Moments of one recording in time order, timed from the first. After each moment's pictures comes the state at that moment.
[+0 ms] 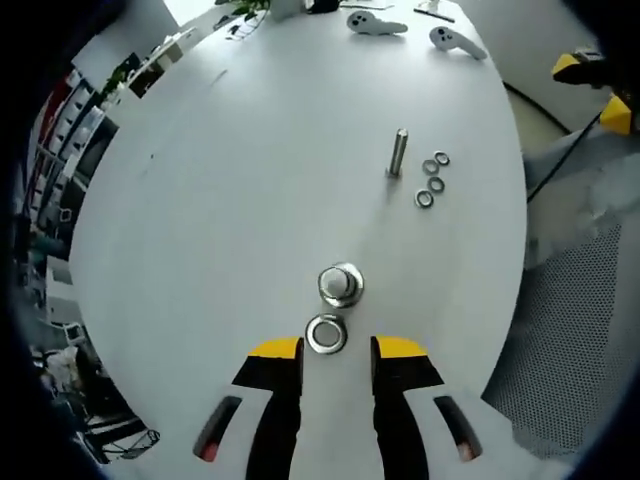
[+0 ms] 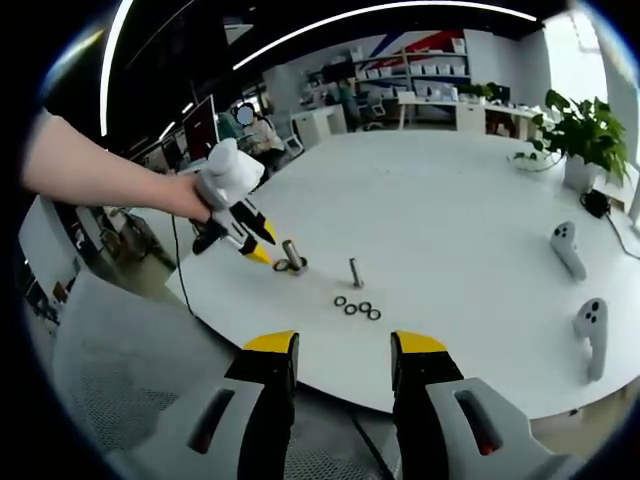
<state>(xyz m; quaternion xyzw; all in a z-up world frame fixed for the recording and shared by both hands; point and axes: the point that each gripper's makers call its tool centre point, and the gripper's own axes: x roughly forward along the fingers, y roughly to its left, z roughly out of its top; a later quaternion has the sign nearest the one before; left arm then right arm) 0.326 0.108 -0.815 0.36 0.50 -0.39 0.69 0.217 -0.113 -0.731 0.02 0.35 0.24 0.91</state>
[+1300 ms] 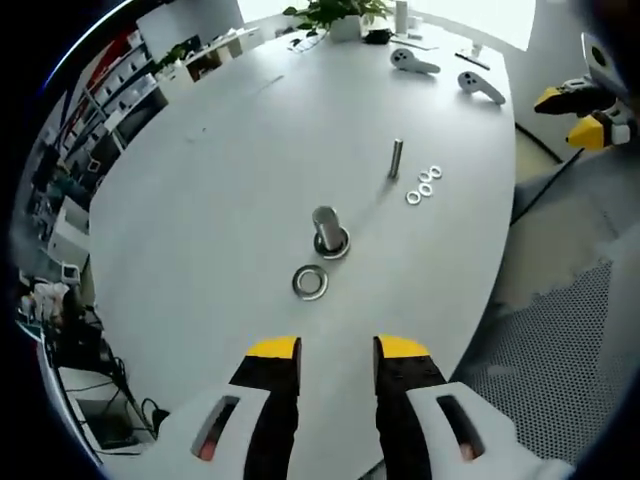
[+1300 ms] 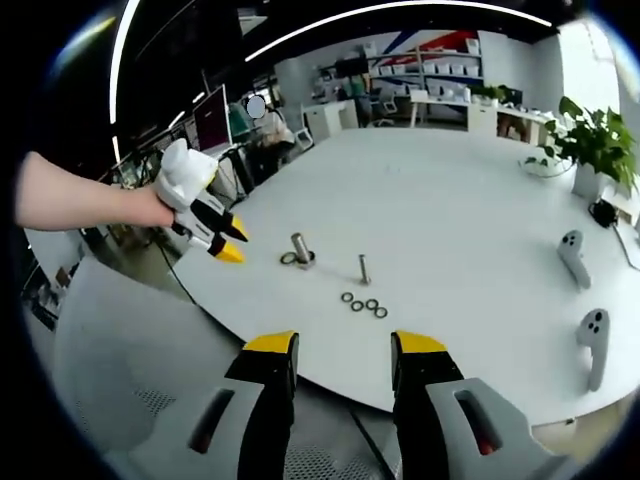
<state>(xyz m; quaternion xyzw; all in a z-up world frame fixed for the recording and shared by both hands) 0.293 0.140 -0.806 0.28 0.48 -0.34 0.76 0.214 -0.107 -0.732 0.00 0.35 0.26 0.90</state>
